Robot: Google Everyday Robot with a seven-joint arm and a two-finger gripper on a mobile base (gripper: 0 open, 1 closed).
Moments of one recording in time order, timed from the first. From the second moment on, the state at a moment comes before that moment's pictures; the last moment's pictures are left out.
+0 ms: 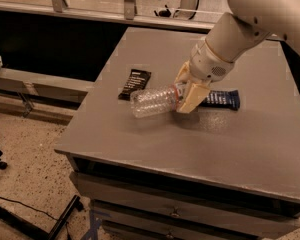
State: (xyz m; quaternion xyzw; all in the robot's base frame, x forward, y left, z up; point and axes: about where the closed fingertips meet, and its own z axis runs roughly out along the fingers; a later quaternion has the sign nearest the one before) arm 0.549 -0.083 0.858 -0.73 0.64 0.13 0.20
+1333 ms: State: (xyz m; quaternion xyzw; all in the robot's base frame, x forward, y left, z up) arm 0.503 -0.117 0.951 -0.71 0.66 0.04 0.24
